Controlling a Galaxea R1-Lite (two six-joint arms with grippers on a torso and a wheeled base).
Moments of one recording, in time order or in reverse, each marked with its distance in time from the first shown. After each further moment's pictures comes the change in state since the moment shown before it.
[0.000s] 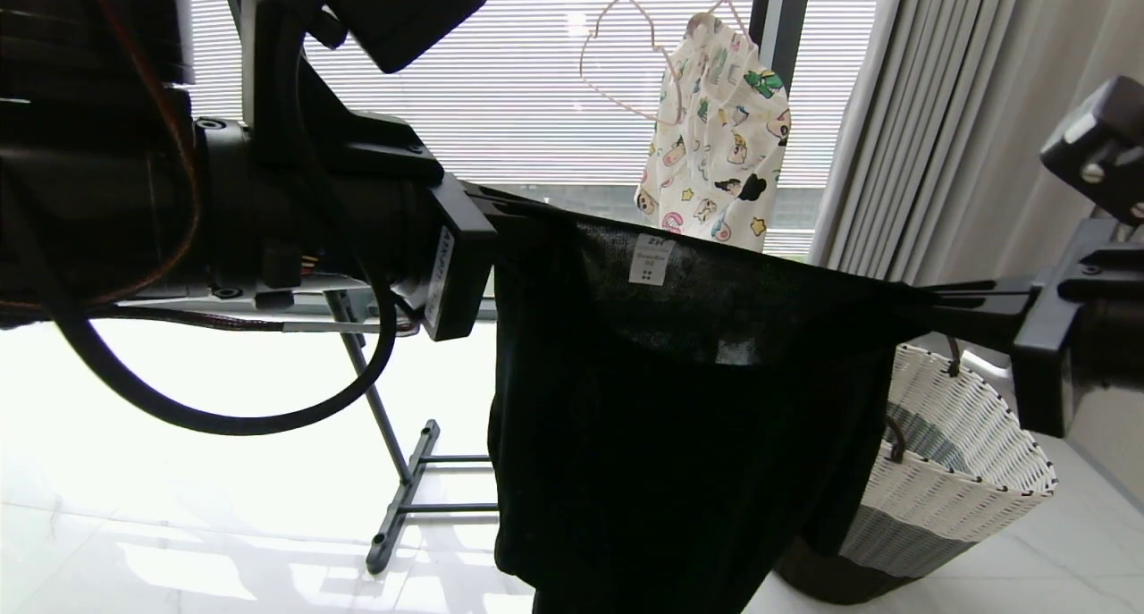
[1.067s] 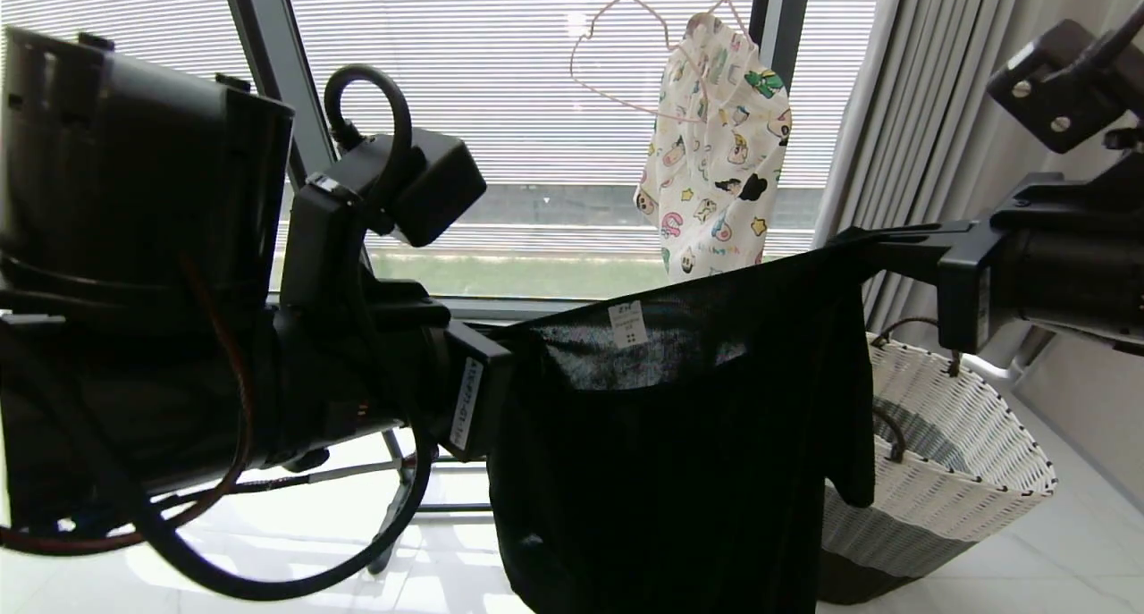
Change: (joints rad) left arm -0.108 -0.052 0.269 -0.047 0.319 -0.352; right arm -0.056 0.127 -0.077 -0.163 0.031 0.064
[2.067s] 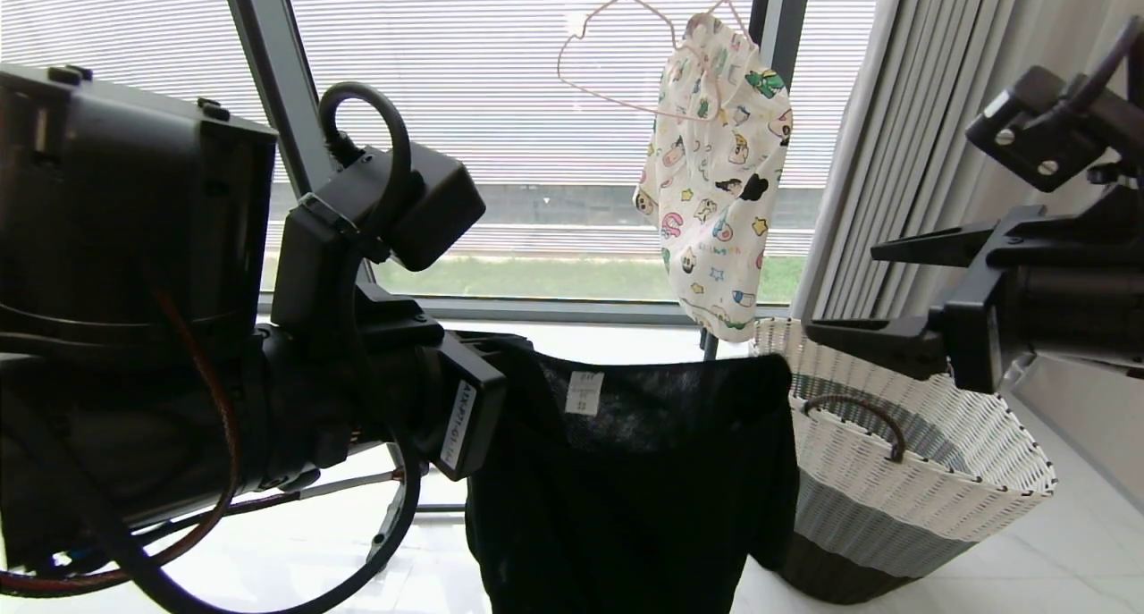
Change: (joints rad) left arm -0.003 -0.017 0.051 -0.053 0.028 0.079; right arm -0.004 -0.024 0.000 0.149 0.084 -0.002
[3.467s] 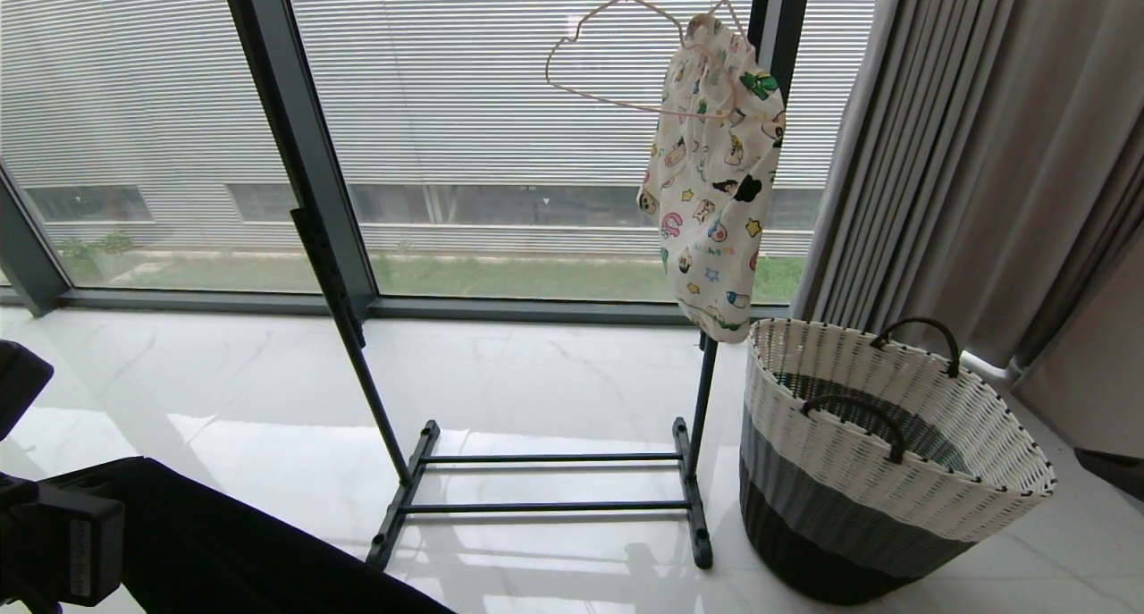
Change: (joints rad) left arm 0.626 -0.477 0.479 0.056 0.081 0.050; right arm -0.566 -0.295 0.320 0.184 -0.142 -0.203
